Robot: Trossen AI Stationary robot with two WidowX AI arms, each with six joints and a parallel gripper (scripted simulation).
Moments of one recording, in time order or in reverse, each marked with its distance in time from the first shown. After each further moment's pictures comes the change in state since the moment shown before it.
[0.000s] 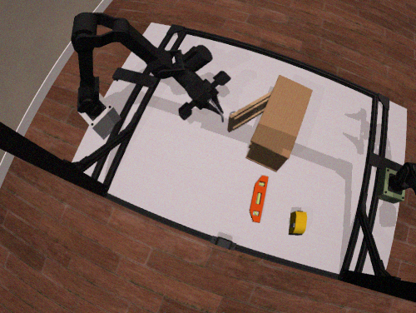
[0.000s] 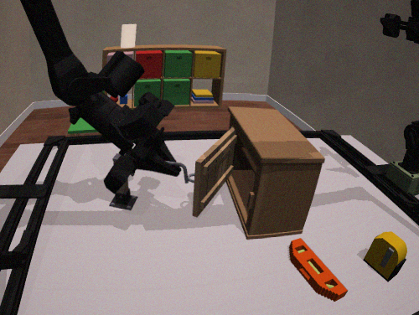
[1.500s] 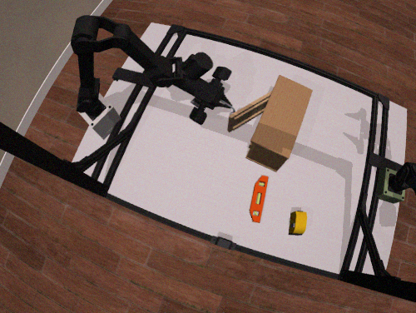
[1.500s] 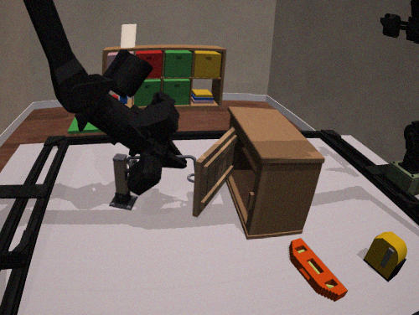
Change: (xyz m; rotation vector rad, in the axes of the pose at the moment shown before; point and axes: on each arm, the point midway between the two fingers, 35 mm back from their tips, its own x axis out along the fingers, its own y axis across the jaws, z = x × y) left arm 0.010 0.026 -0.010 -0.218 0.183 0.267; right arm 0.000 0.000 0.000 0.000 0.000 0.001
